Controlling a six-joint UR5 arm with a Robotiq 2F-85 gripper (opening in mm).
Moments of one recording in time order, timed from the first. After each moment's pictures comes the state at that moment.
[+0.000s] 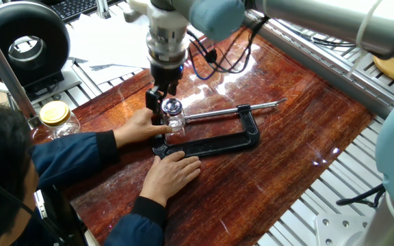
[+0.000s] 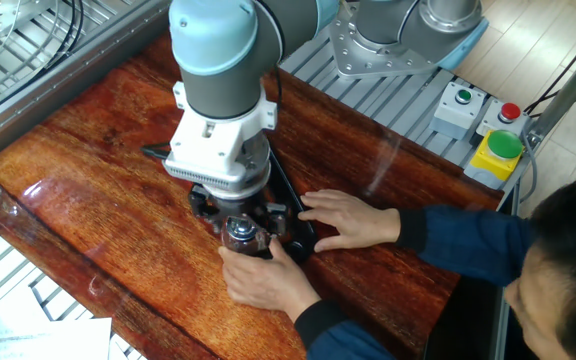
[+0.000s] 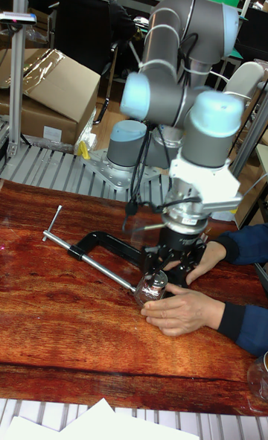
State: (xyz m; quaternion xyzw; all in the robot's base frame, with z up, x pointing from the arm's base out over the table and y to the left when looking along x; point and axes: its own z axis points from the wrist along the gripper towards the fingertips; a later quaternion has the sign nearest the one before) arm 0.582 0.110 0.096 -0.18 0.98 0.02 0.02
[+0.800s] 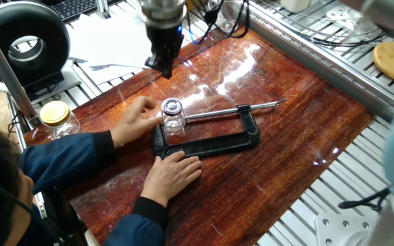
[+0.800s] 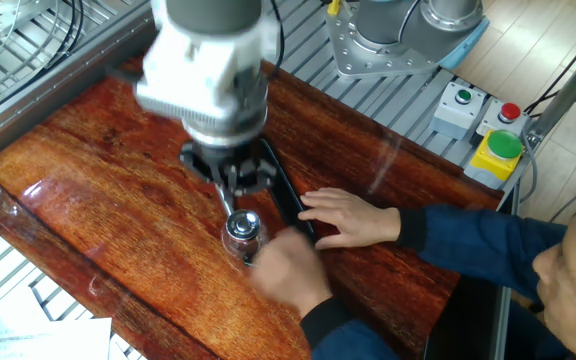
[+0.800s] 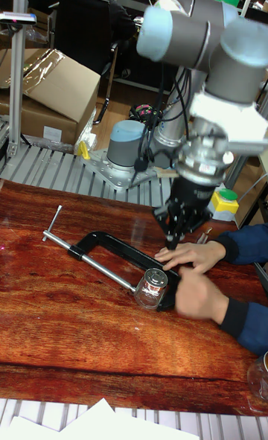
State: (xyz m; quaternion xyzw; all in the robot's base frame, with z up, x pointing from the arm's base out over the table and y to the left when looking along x) arm 0.580 0.090 0.189 -0.18 0.98 0.00 0.04
